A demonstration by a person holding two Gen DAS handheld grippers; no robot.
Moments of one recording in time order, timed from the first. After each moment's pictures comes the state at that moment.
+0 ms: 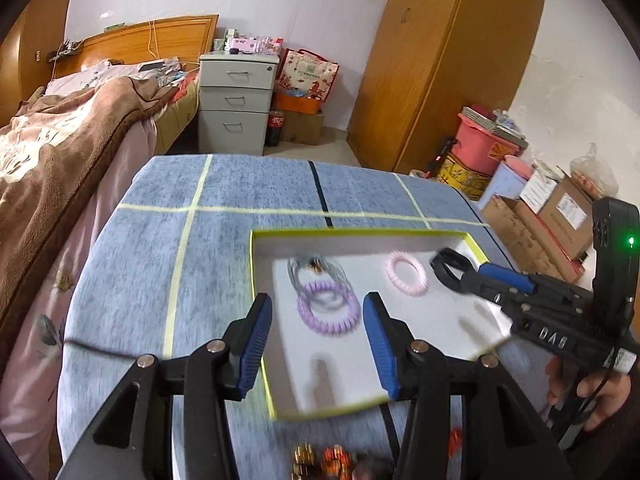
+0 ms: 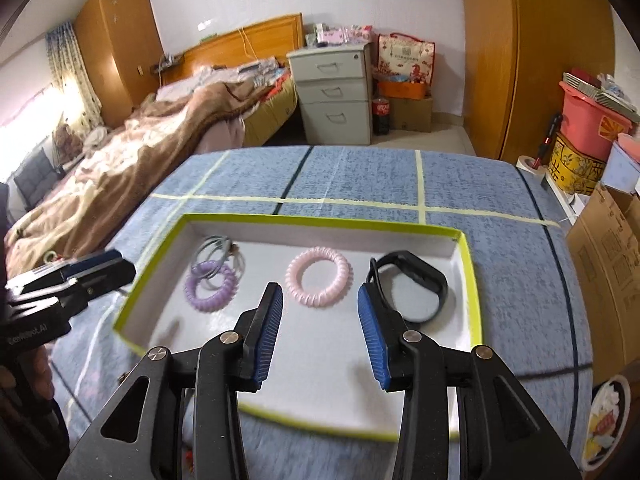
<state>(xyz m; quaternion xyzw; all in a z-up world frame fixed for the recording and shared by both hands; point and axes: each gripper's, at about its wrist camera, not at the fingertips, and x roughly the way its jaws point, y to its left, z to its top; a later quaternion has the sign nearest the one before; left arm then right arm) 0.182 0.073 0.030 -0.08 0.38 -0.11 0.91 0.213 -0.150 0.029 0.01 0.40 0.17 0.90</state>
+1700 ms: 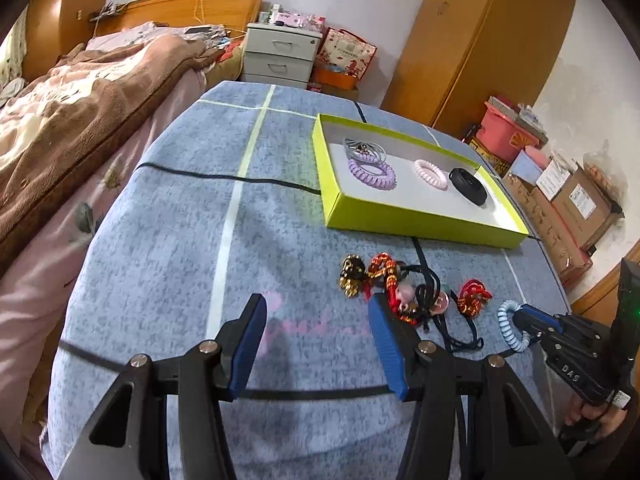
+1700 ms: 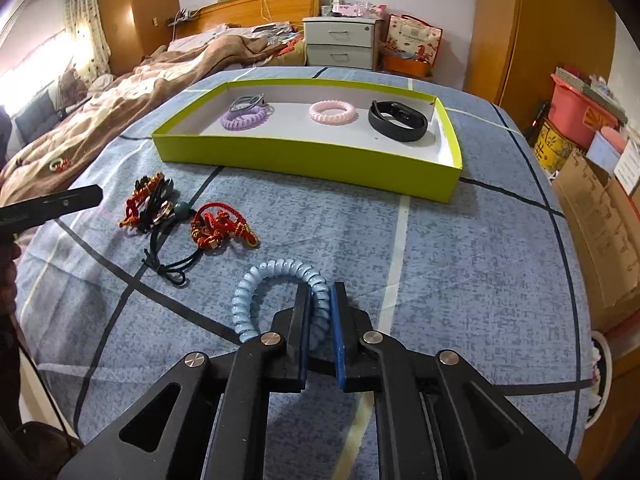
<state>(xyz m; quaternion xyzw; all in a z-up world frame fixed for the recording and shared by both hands) 0.080 0.104 -0.018 -0.11 0.42 -0.06 0.90 0.079 -0.168 -0.024 -0.05 0.43 0.16 0.89</state>
